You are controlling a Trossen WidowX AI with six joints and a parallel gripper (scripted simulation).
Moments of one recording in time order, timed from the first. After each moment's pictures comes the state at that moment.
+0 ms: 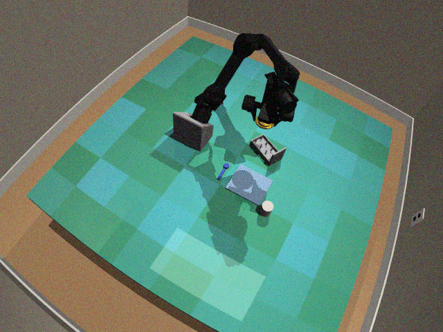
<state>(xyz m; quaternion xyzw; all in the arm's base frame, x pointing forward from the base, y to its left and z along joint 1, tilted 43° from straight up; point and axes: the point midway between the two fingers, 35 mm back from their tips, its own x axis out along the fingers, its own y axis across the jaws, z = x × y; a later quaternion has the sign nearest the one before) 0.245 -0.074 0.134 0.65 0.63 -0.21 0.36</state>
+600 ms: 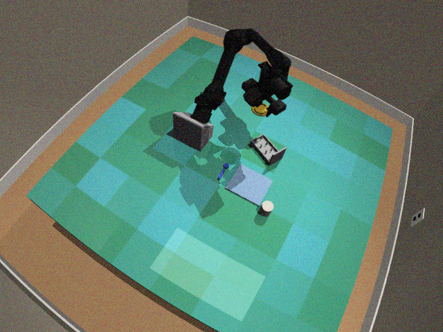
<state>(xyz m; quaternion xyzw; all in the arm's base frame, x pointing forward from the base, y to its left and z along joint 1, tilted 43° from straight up) 0.207 -0.017 0.165 0.73 0.54 -0.39 0.15</state>
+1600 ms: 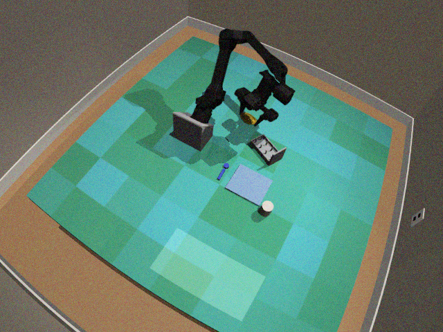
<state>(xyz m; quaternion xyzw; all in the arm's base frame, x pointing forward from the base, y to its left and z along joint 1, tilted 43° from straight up) 0.184 0.006 0.115 0.61 0.55 -0.49 0.29</state>
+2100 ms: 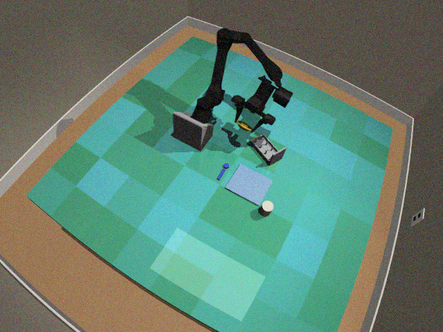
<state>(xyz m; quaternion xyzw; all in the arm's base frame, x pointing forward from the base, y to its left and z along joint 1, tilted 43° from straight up) 0.182 0.008 0.084 0.52 0.53 -0.51 0.43</state>
